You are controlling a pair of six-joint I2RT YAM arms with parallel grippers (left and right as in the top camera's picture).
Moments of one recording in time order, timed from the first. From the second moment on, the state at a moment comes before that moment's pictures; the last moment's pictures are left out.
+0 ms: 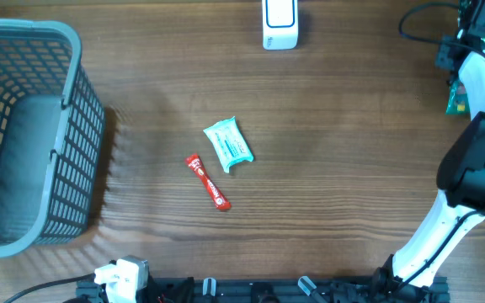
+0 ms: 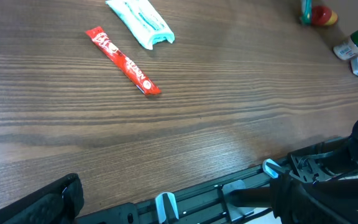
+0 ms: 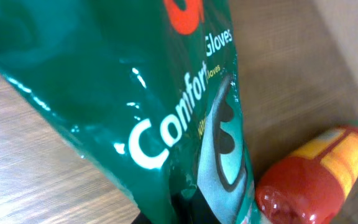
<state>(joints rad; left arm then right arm) 0.03 0.01 0.87 -1.60 0.50 -0.10 -0.32 2.19 1.76 -0.51 0.32 -0.07</state>
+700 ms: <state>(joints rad) 0.03 0.01 0.87 -1.60 0.50 -0.10 -0.35 2.07 1.75 -0.68 0.12 0.21</state>
